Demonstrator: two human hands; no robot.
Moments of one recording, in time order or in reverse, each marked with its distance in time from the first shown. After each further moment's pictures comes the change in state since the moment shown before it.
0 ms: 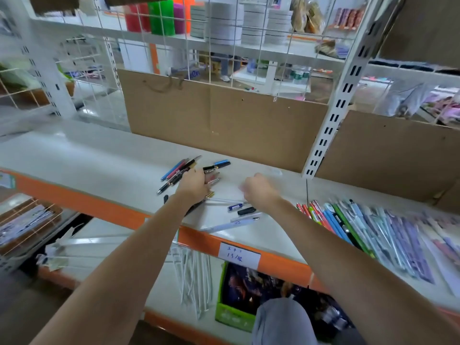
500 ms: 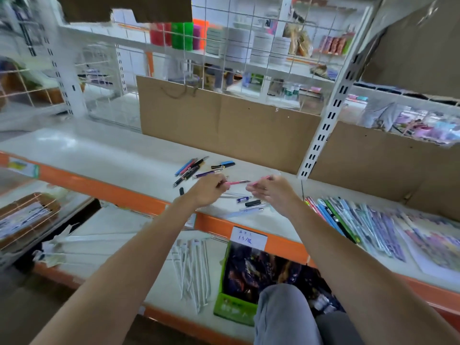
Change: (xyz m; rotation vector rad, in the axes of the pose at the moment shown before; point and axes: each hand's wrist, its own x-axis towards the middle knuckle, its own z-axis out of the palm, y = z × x) left_hand -0.061 -0.002 -0.027 -0.240 -0.104 0.320; right_hand -0.069 -0.017 -0.024 1.420 0.070 0.217
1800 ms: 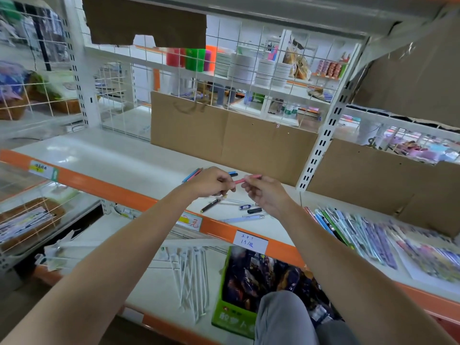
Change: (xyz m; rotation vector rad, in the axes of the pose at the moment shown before) left_hand -0.031 0.031 -0.056 -0.367 -0.072 0.014; right_hand -0.039 -0.027 0.038 0.176 -0.062 -0.045
